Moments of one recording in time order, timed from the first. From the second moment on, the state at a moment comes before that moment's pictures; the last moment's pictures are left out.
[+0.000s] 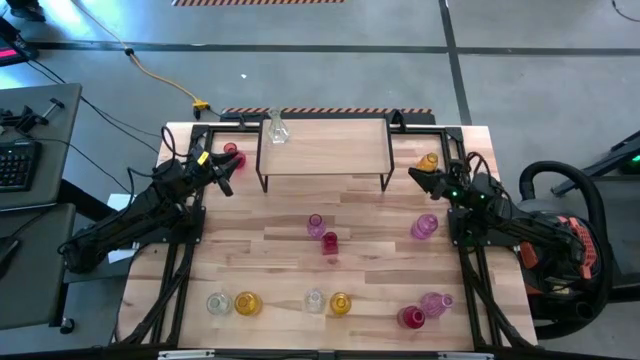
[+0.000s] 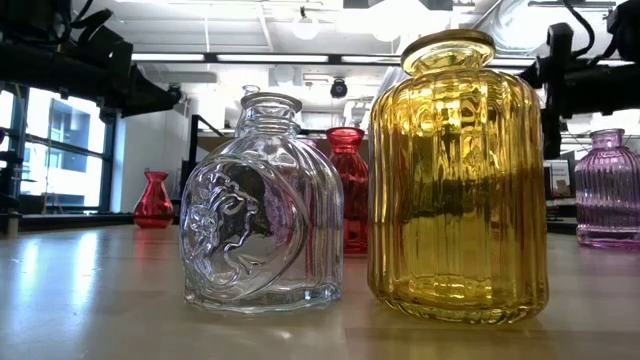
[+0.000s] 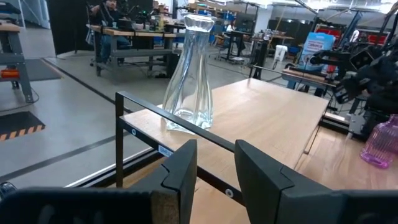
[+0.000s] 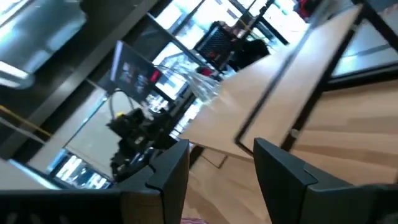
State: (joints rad) left arm 0.60 0.15 0.14 -0.04 -0.07 -0.12; right arm -0.41 0.01 0.03 0.05 0.04 0.86
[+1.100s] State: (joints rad) left arm 0.60 0.15 0.14 -0.04 -0.06 -0.30; right arm -0.39 0.94 0.90 -0.06 -0.18 0.63
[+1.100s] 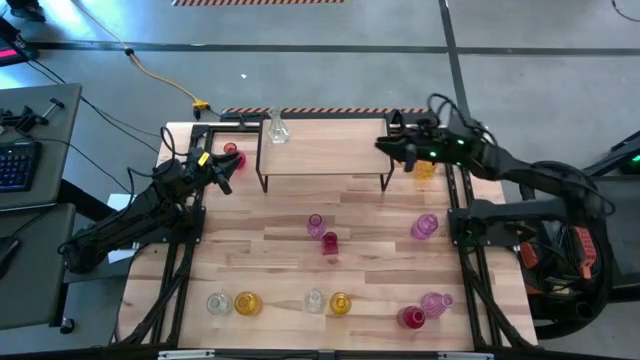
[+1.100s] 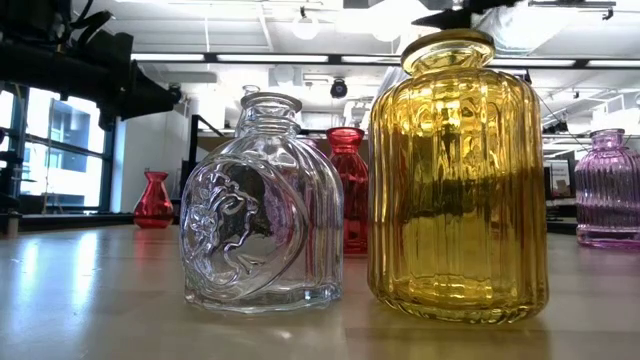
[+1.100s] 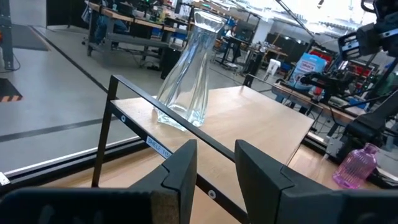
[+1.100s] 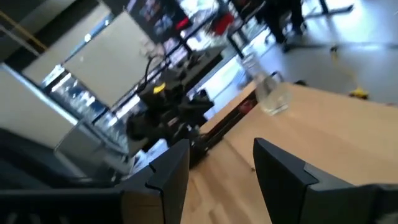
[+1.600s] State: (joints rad) left arm 0.60 0.15 0.14 -0.04 -0.06 -0.30; right arm -0.17 1.38 1.26 -0.35 -0.13 0.62
